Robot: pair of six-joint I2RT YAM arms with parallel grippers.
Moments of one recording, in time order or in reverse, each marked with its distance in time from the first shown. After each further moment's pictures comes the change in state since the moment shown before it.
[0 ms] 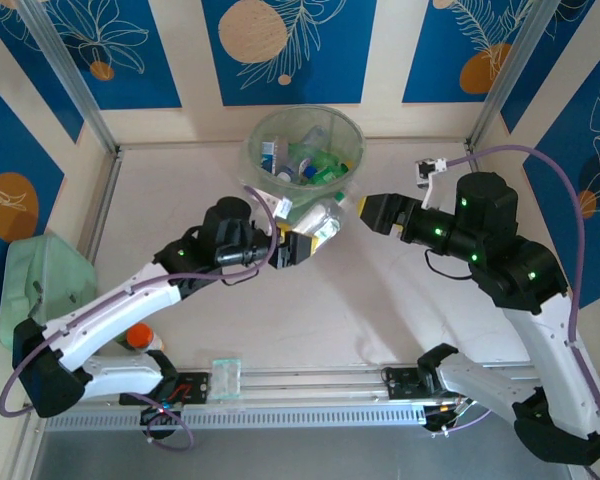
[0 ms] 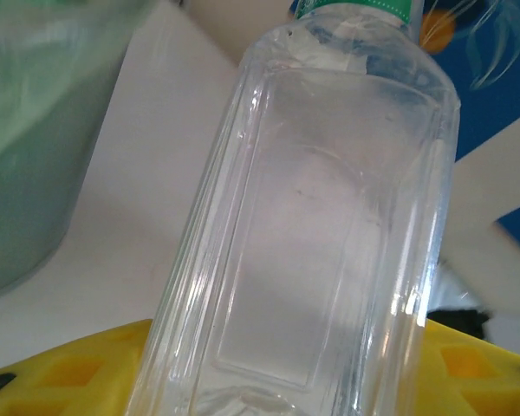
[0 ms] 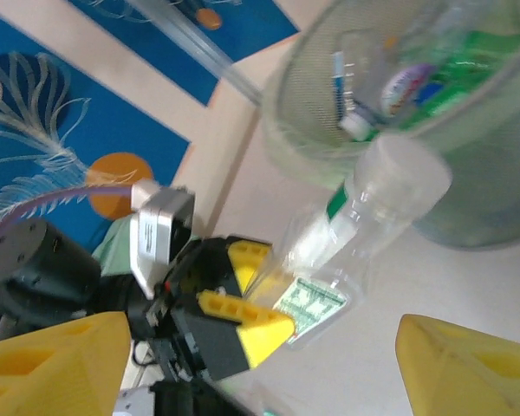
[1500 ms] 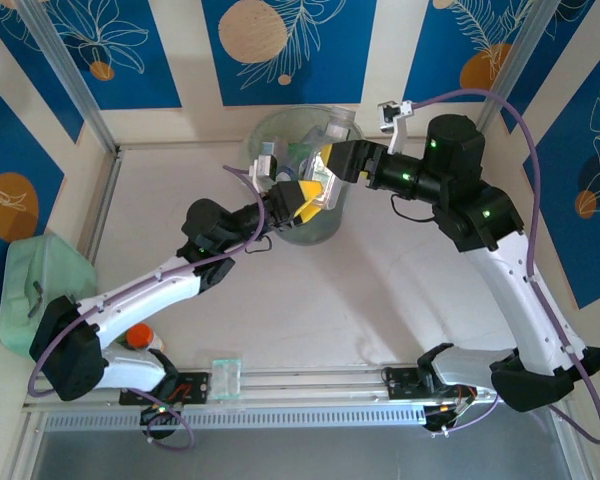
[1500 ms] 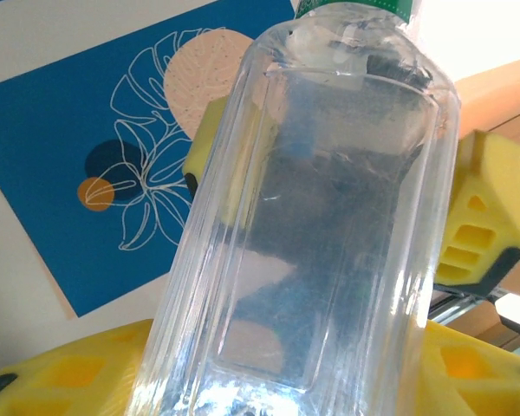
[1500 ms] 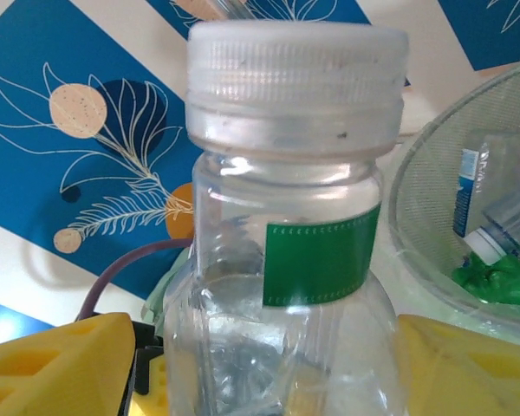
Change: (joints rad) left arm 0.078 0.129 -0.138 1.069 0.258 -0.960; right arm -0.036 0.294 0.179 0.282 -0.190 -0.009
